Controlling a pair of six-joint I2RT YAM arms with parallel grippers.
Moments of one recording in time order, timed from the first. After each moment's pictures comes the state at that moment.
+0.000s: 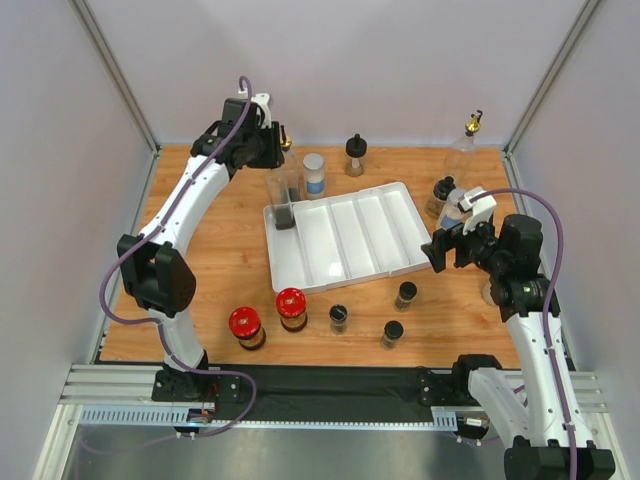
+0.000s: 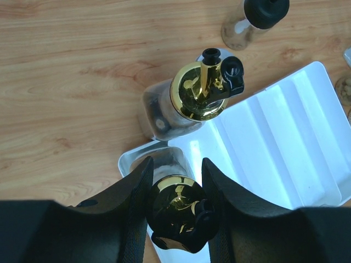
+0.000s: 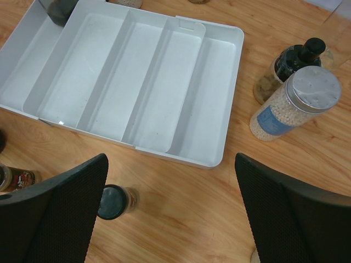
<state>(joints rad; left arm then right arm) -0.32 1.84 1.87 -0.66 0.07 -0.23 -0.01 0.78 0.83 -0.49 -0.49 -0.22</state>
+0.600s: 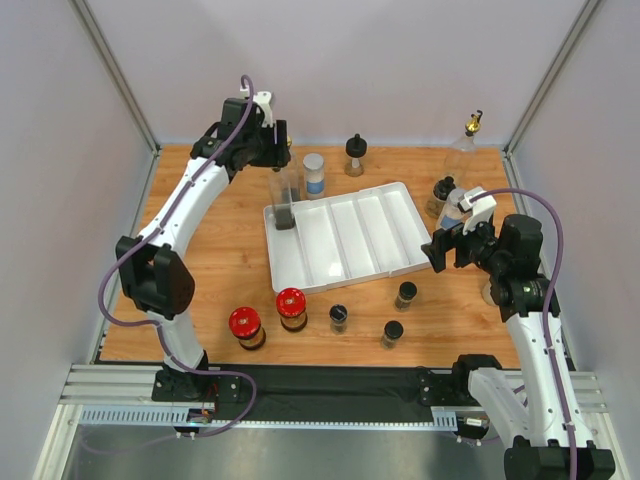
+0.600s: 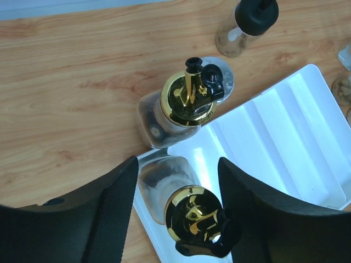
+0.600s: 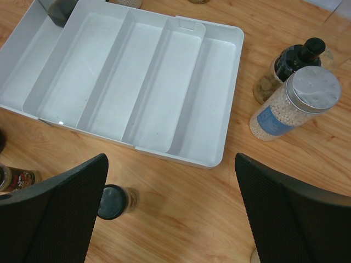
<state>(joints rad) -0.32 1.82 1.83 -0.60 0.08 -0.20 -0.01 0.78 0.83 -0.49 -0.49 -0.22</state>
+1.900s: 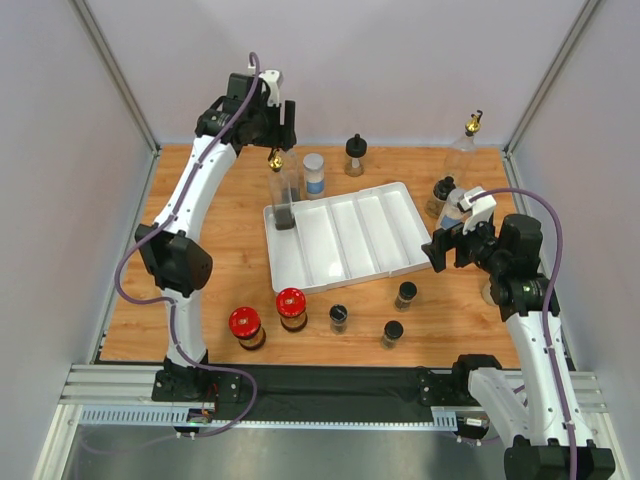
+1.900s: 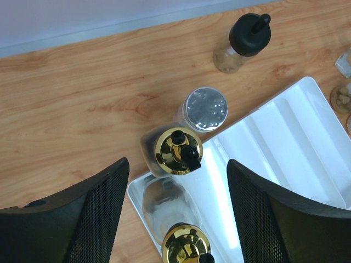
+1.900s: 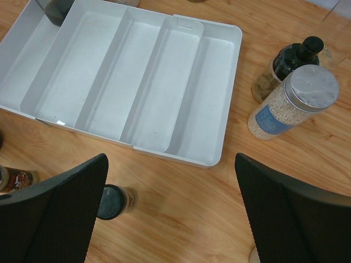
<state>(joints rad) -0.33 2.03 2.27 -0.85 0.09 -0.14 -0.01 0.78 0.83 -0.49 -0.48 -0.23</state>
